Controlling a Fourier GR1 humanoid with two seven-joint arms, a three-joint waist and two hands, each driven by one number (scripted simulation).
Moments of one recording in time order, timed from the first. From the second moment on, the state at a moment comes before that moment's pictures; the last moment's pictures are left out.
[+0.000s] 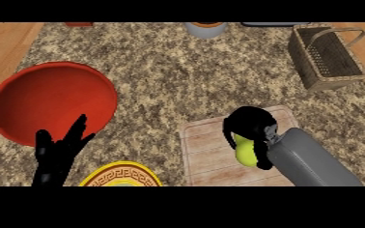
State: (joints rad) left arm 0.13 0.34 -0.14 -1.47 0.22 0.12 0.22; right arm -0.48 -0.41 0.64 -1.34 0.75 0.72 0.02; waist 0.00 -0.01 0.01
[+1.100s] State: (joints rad) left arm 0.17 0.34 -0.12 -1.51 0.22 0.12 0.23; right arm -0.41 -0.05 0.16 -2.05 0.67 0.31 0.68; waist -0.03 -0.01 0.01
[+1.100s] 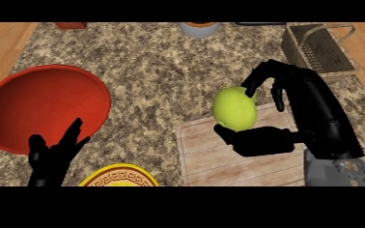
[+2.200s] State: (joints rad) left arm 0.13 0.31 -0.12 -1.48 0.18 0.10 0.22; right arm -1.05 -0.51 -0.43 -1.64 0.40 0.44 0.86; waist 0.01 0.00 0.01
